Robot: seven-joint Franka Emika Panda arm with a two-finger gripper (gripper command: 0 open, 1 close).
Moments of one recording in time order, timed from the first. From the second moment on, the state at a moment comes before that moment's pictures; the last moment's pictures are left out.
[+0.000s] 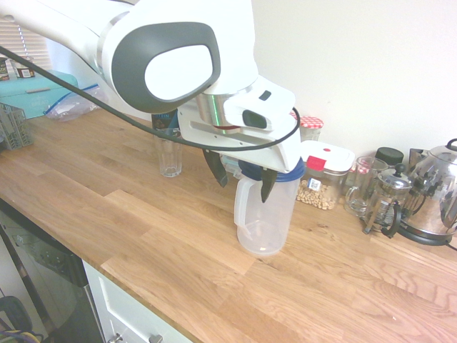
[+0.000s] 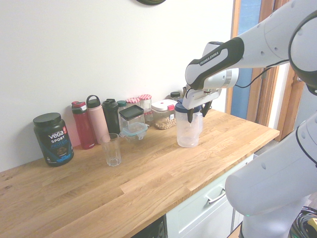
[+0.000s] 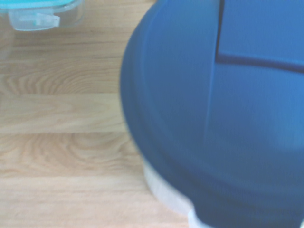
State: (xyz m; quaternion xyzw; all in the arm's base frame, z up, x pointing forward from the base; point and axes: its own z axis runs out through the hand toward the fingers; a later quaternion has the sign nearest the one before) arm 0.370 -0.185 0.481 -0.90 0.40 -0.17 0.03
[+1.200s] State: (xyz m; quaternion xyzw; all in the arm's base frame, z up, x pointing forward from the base) arm 0.392 -0.198 0.470 -0.90 0.40 -0.16 0.03
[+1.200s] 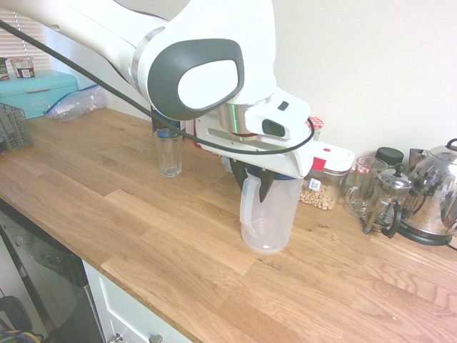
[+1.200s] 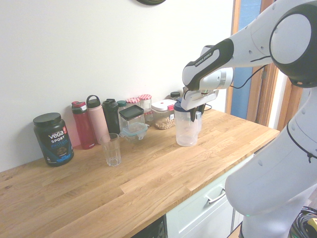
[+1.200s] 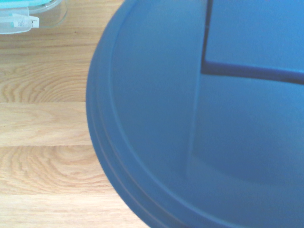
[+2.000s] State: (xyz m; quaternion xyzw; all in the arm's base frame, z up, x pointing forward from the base) arm 0.375 -0.126 0.593 -0.95 0.25 -0.17 0.01
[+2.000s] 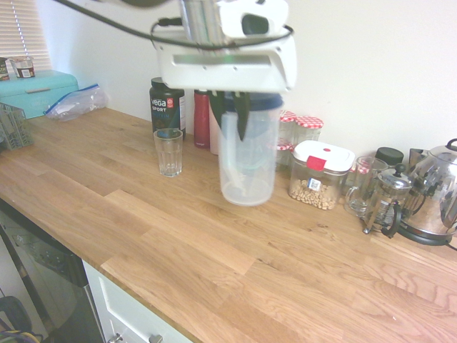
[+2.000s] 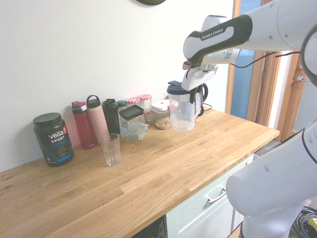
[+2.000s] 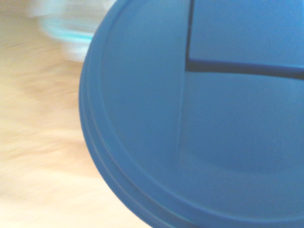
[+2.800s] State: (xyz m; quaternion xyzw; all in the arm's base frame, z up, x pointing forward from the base) arm 0.500 0.080 0.587 -0.98 -0.03 -0.03 -0.21
